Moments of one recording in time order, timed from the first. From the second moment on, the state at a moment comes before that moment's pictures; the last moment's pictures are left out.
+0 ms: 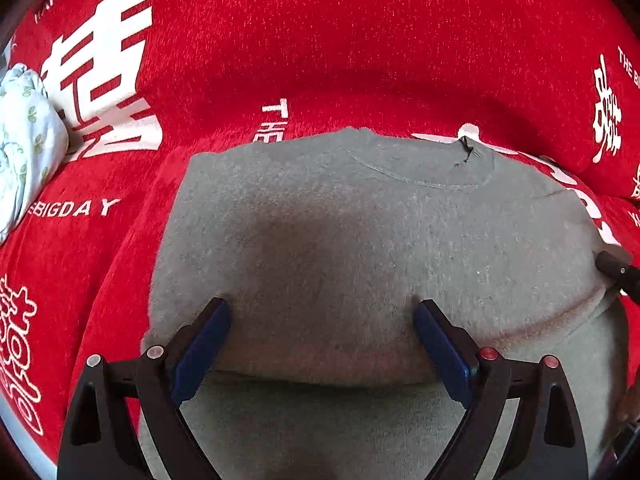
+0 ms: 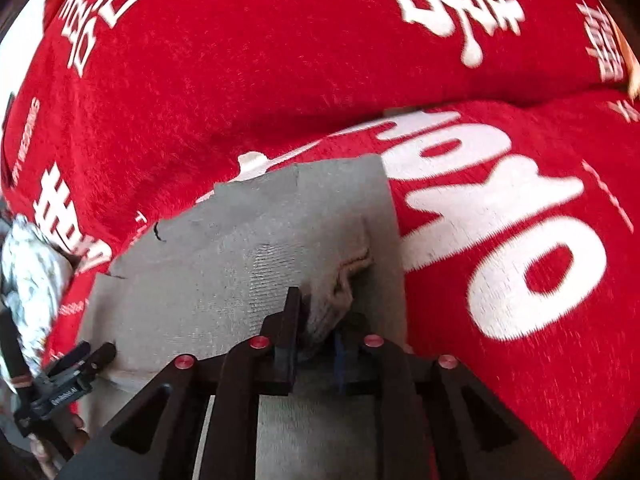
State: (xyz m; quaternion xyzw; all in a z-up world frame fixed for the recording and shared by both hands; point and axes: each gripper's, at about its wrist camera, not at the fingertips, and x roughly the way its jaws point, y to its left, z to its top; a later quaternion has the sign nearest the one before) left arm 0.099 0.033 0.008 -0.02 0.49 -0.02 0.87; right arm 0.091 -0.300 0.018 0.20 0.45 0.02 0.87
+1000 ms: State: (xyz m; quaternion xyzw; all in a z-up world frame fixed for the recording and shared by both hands) left arm 0.127 0.036 0.006 -0.02 0.49 -0.02 0.87; right arm 0.107 -0.172 0.025 -0.02 0.46 0.00 0.89
